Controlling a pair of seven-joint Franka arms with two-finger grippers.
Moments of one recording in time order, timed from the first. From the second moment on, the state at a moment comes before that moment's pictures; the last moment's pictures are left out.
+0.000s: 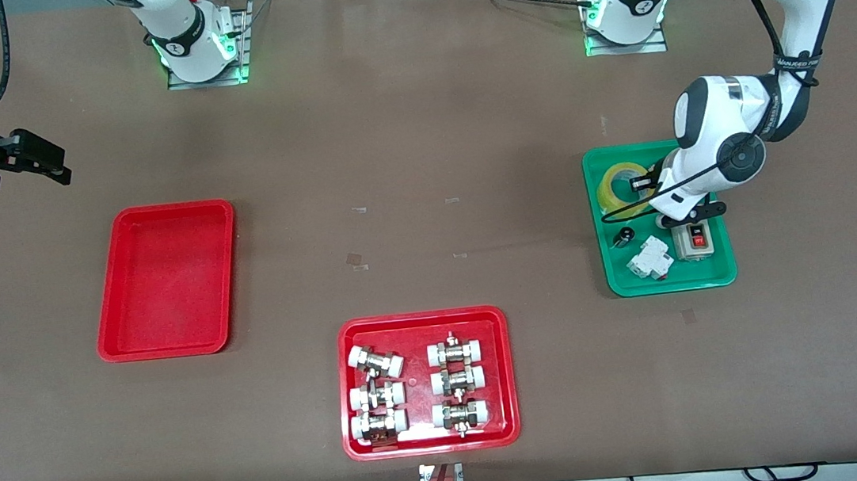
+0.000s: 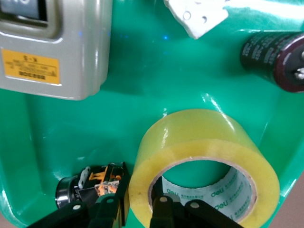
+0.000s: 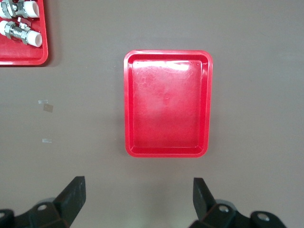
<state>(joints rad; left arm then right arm) -0.02 0.34 -0.07 -2.23 0.00 2.24 -0.27 -0.01 0.00 0.07 -1.56 -0.01 1.54 0.07</state>
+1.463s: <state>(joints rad) -0.02 0.25 -0.26 -1.61 -0.33 1.77 -0.27 -0.01 0.02 0.08 -1.56 -0.01 1.54 0.07</state>
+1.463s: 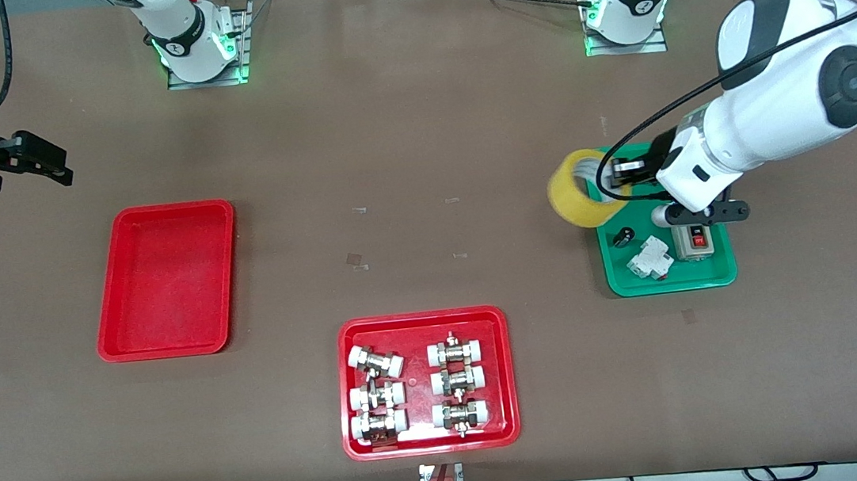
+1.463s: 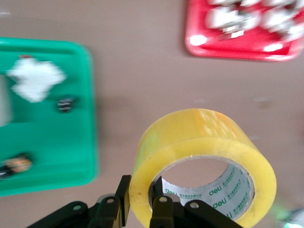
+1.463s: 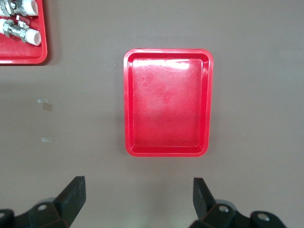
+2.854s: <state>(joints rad) -0.56 0.71 -0.26 -1.39 -0.73 2.56 -1.07 0.01 0.37 0.08 -1.57 0.71 1.67 -0.34</state>
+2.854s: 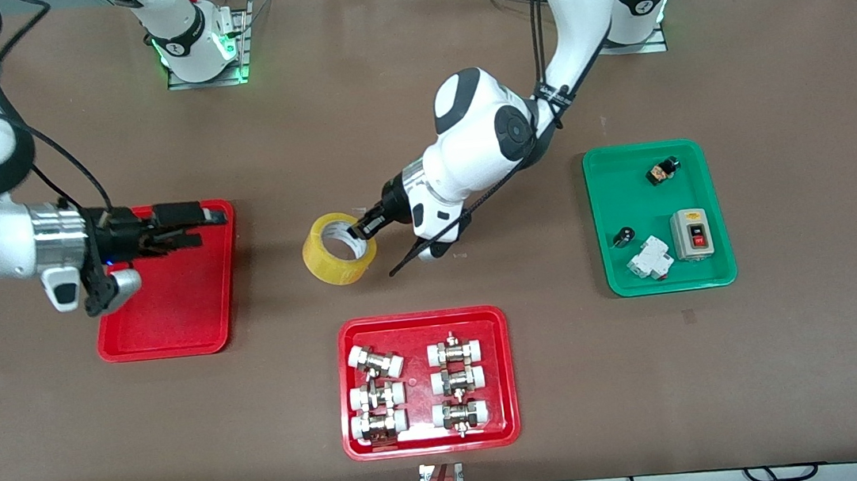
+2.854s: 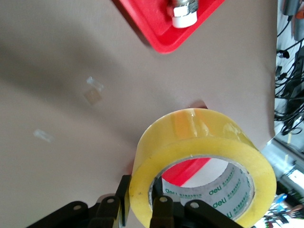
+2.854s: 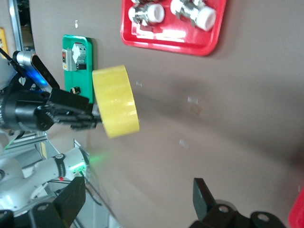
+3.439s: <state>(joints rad) -0.59 0.78 -0.26 -1.30 -0.75 2.57 -1.18 0.14 0.43 0.08 -1.61 0.78 1.90 -0.46</state>
